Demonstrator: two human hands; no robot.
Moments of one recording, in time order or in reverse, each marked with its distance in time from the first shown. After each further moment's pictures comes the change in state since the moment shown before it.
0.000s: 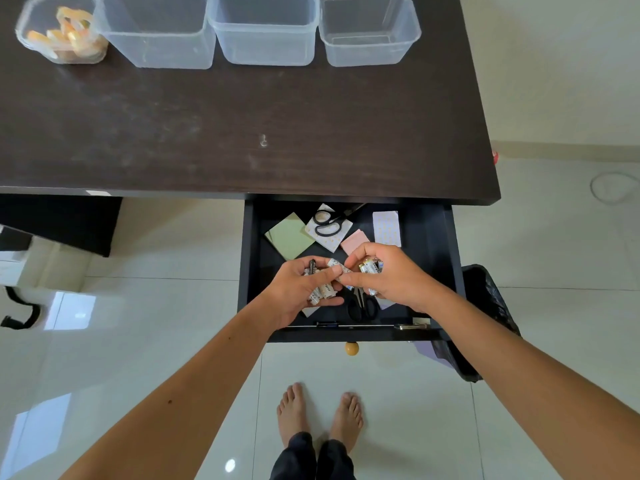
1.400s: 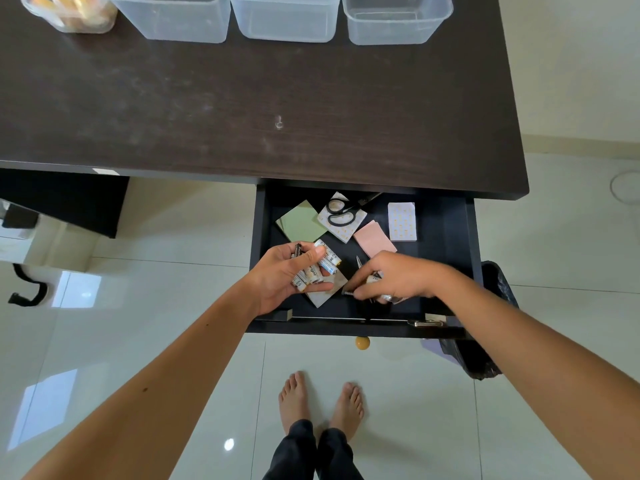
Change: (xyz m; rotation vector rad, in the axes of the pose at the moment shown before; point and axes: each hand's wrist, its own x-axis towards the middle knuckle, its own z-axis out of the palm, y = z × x) left_hand -0.009 0.014 -0.035 -0.135 -0.020 -0.029; right_hand 0.031 0.011 0.000 -0.264 -0.445 0.187
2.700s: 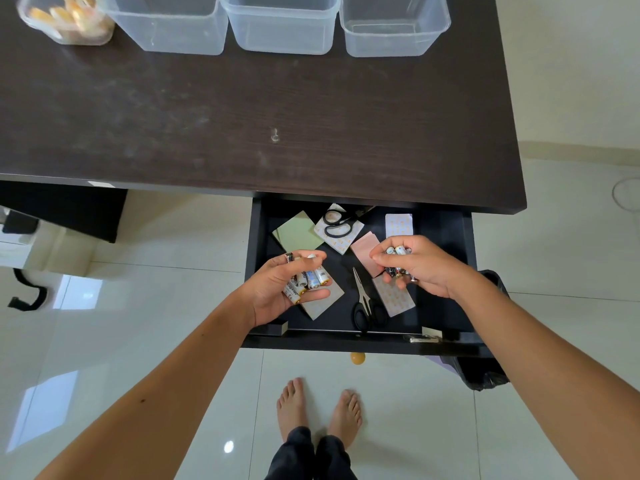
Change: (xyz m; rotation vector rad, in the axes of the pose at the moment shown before) left_hand 0.002 0.007 0.005 -0.117 0.037 -0.062; right_hand -0.014 0.009 -0.033 0.572 0.331 0.024
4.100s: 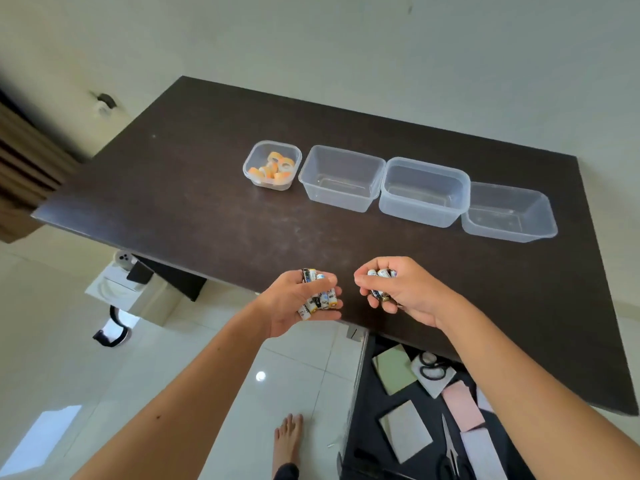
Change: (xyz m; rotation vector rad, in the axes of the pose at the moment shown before) left_hand -0.079 0.219 -0.098 0.117 0.162 0.279; right_hand 0.042 -0.276 0.165 -0.162 -0.151 -0.248
